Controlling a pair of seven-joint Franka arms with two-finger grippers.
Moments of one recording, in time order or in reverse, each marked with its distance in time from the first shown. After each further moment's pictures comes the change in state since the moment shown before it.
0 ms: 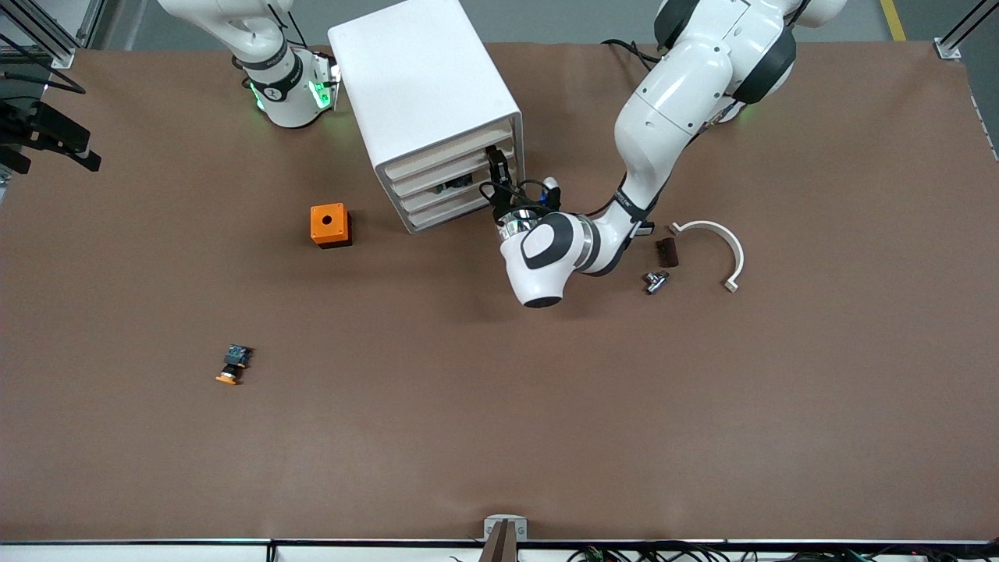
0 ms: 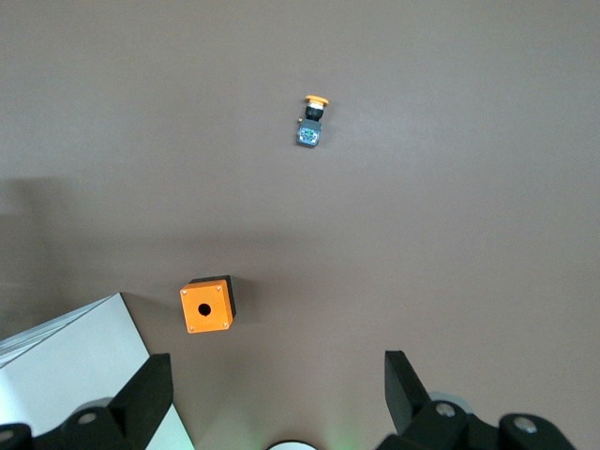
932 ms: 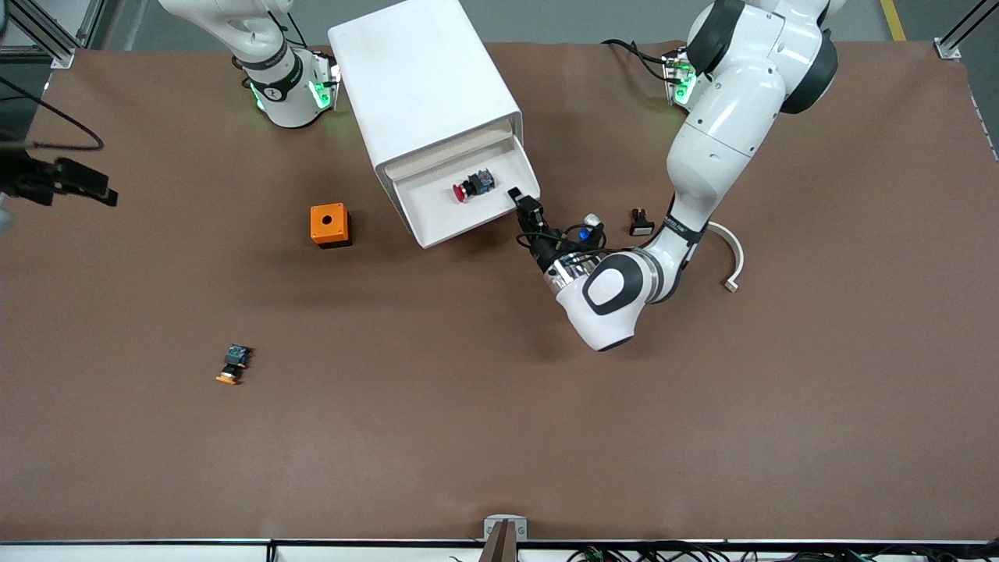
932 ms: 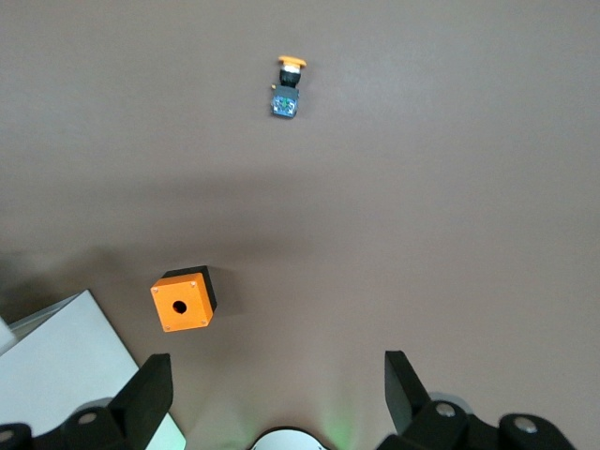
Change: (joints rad) left arm 0.197 0.000 0.014 0.000 -0.066 0.007 -0.009; right arm -0.031 0.174 -0.005 0.001 -0.011 0.021 0.000
